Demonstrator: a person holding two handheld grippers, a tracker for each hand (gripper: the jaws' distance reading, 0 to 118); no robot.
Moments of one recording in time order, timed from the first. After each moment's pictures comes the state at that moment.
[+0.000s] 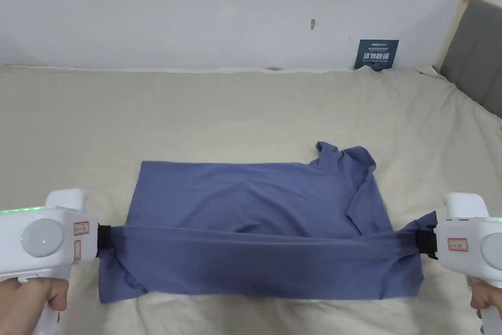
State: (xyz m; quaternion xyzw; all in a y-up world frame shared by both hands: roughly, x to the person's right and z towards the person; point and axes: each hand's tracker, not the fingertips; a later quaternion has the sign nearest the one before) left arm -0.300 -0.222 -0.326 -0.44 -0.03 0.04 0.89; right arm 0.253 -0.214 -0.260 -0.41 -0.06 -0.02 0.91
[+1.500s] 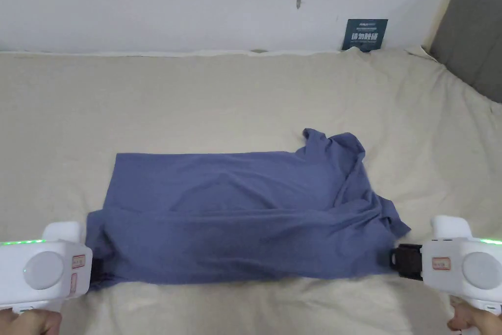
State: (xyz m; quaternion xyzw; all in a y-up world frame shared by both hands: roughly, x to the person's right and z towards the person) left arm -0.294 -0.299 -0.346 -0.50 -0.03 0.00 0.86; right arm 0.271 -0.275 -0.265 -0.46 -0.09 -0.07 0.88
